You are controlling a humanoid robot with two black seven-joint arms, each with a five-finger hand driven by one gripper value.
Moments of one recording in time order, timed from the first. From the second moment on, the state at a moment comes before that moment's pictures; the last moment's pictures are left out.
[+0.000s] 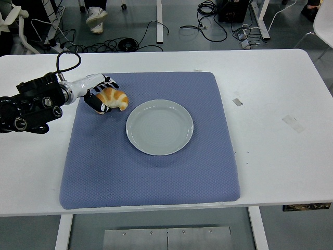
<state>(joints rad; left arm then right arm) -1.27 0.38 0.31 -0.87 0.73 0.14 -0.02 -0.08 0.00 0.11 0.12 -0.10 -0.08 0.22</state>
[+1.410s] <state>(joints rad) -1.36 0.38 0.25 -1.09 0.74 0.09 -0.01 -0.08 0.00 0.11 0.12 -0.10 -0.08 0.22</state>
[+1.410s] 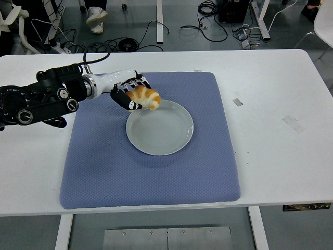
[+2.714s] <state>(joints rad) -1.38 0.26 0.30 -1.10 0.81 0.09 0.00 -0.08 0.00 0.11 0.12 -0.10 -0.08 0.22</state>
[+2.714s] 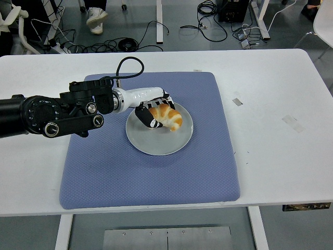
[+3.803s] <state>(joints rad) -1.40 0.27 0.31 -1.10 0.76 0.02 0.02 -0.08 0.00 0.11 0.12 -0.10 -0.08 0.22</state>
